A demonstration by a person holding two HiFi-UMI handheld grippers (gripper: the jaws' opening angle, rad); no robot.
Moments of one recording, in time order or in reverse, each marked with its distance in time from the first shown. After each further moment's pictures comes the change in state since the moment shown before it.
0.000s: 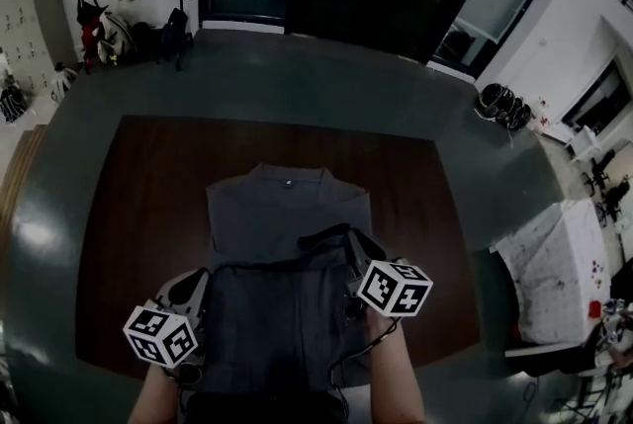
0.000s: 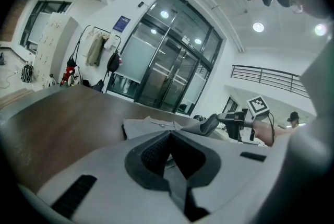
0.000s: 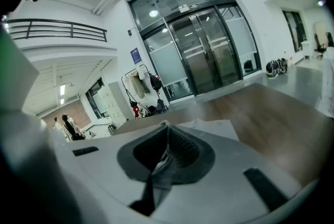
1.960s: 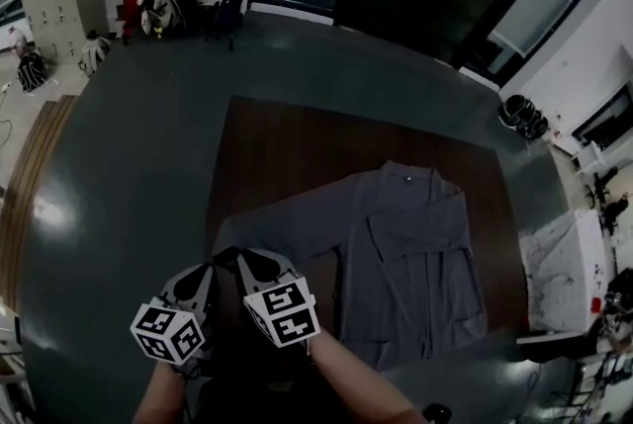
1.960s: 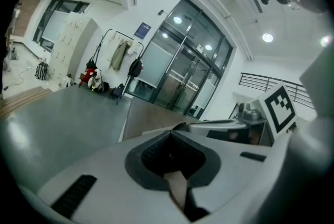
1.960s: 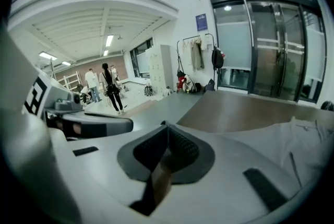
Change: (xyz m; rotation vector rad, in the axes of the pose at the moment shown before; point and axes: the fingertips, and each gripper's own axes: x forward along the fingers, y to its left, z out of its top) left arm -0.227 0.314 0.049 -0.074 -0.028 0.057; right arm 0.161 0.549 -0.231 -0.476 0.278 0.322
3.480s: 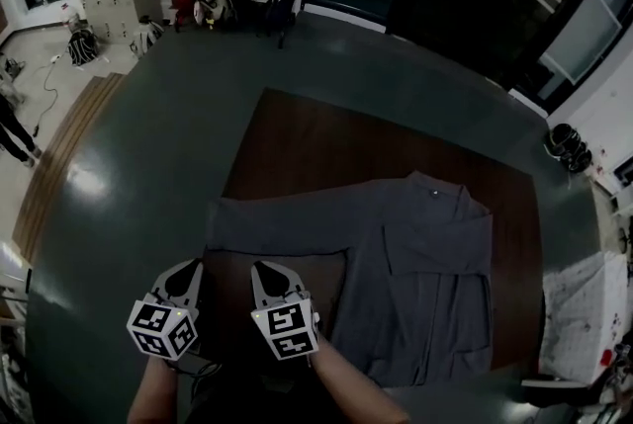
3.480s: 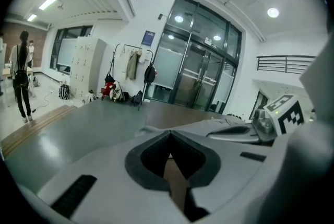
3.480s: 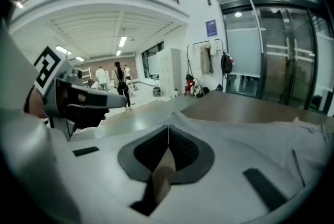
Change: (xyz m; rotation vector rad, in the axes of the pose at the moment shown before) left arm -0.021 -0.012 -0.026 0.103 -0.018 0.259; right arm -0.033 -0.015 -0.060 -0.112 -0.044 0.079
